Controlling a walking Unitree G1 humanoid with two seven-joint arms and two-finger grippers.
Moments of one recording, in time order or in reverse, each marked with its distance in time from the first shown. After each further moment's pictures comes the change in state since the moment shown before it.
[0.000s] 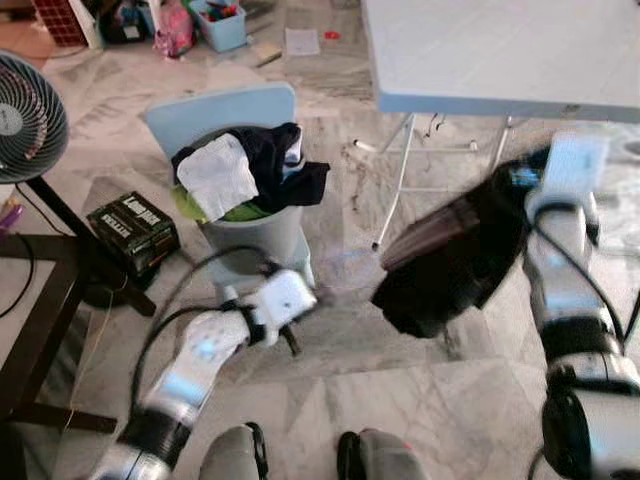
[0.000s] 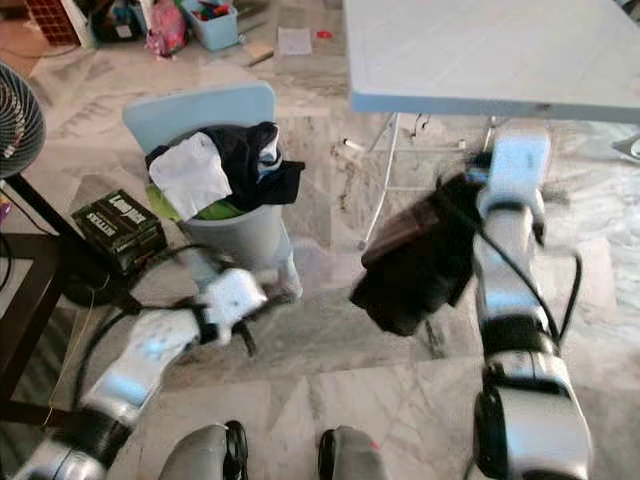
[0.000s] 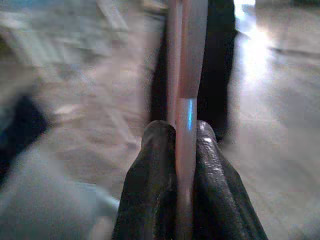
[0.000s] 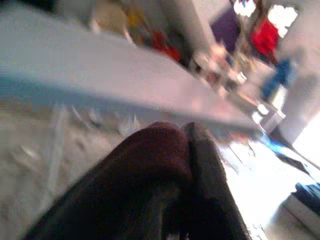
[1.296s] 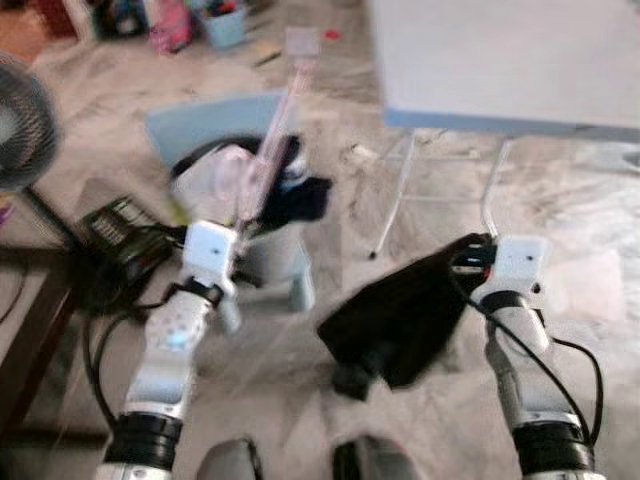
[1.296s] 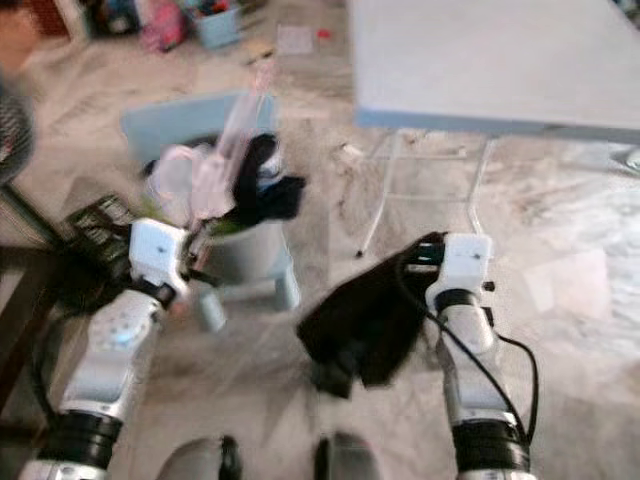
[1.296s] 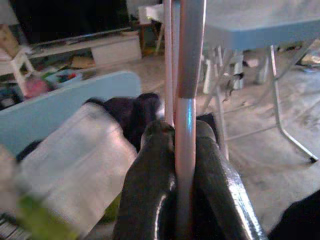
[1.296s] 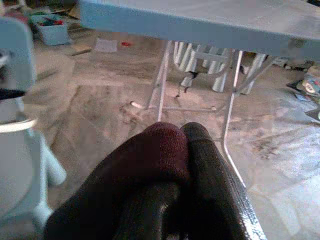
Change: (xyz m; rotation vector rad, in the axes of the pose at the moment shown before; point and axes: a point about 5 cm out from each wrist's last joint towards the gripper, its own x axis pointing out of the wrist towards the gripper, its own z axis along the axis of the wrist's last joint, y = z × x) left arm -0.017 0.050 0.014 -0.180 -0.095 0.565; right arm -0.089 0.038 -0.037 0.242 0.160 0.391
